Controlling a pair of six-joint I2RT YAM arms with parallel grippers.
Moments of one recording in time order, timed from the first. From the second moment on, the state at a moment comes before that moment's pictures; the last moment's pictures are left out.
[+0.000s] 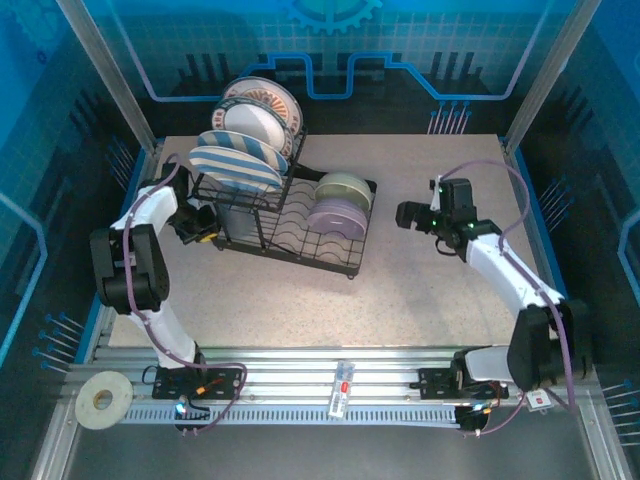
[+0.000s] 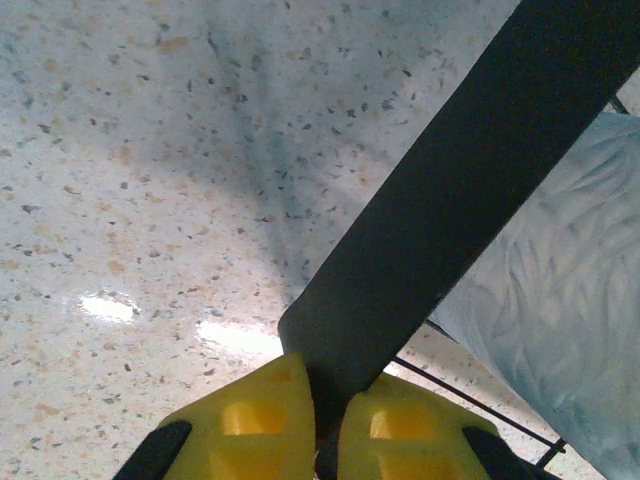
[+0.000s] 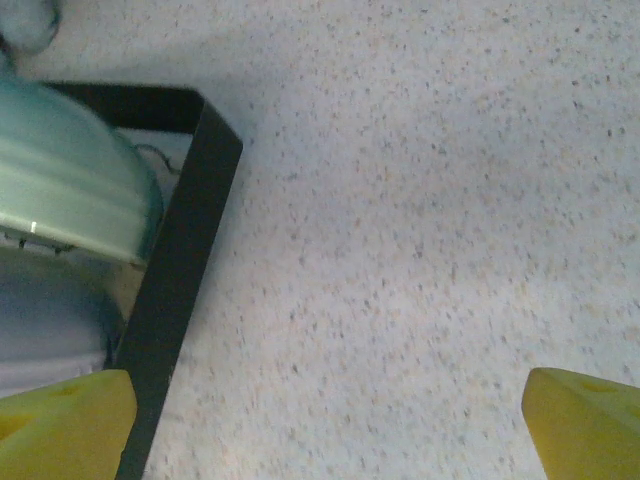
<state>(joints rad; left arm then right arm) 0.21 1.82 1.31 -0.90 0.22 -0.34 0.16 1.37 0.95 -0.35 -0.04 0.32</state>
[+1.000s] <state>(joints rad) 0.21 1.81 1.31 -0.89 0.24 -0.33 0.17 2.39 1.98 -0.56 -0.28 0.46</state>
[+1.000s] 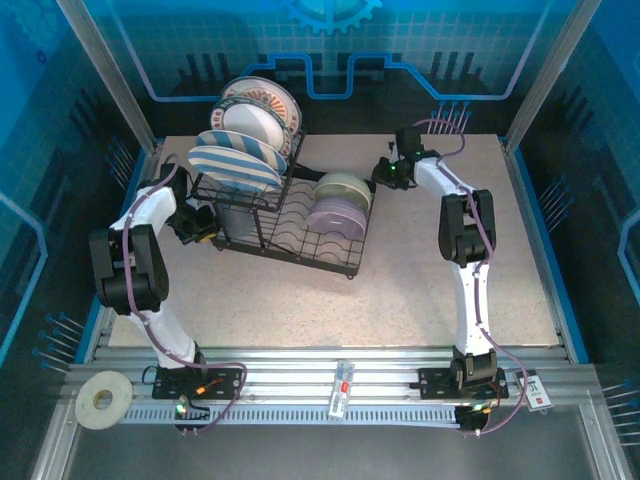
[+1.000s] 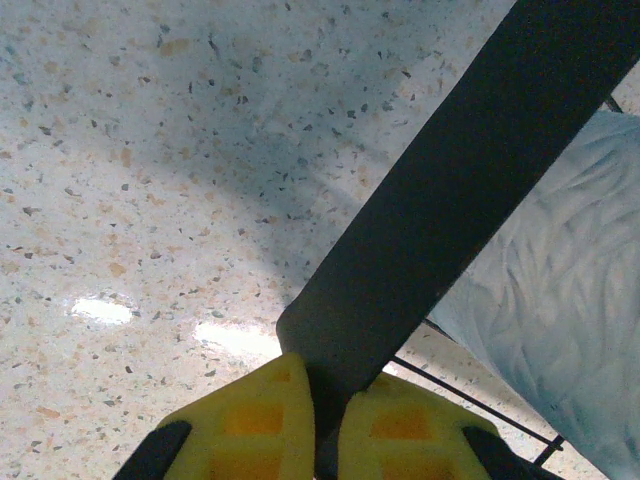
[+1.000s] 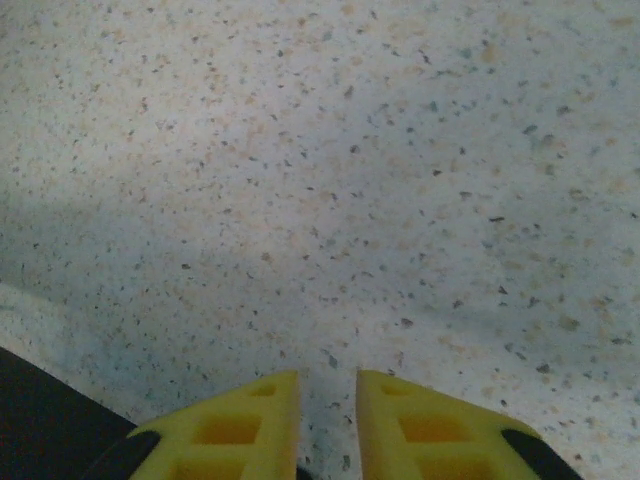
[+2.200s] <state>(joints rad) 0.21 2.01 1.58 -0.97 0.21 -0.38 0.19 1.91 1.17 -0.09 -0.31 0.46</state>
